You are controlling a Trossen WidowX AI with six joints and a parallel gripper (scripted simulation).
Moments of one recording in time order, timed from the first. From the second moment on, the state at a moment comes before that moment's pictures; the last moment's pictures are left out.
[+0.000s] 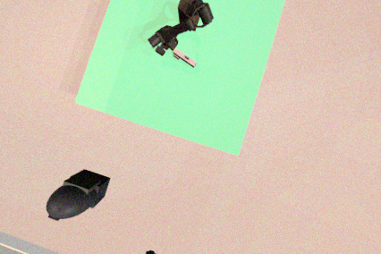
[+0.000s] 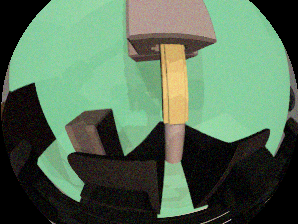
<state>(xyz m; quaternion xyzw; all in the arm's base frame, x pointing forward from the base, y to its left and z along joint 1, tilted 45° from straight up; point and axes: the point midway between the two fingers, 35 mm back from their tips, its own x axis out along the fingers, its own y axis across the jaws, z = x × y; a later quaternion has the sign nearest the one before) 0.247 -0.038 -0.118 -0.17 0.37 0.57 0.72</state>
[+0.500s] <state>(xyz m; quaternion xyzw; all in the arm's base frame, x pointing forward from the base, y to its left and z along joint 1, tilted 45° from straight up) 0.245 -0.043 -0.123 -0.17 0.37 0.57 0.72</state>
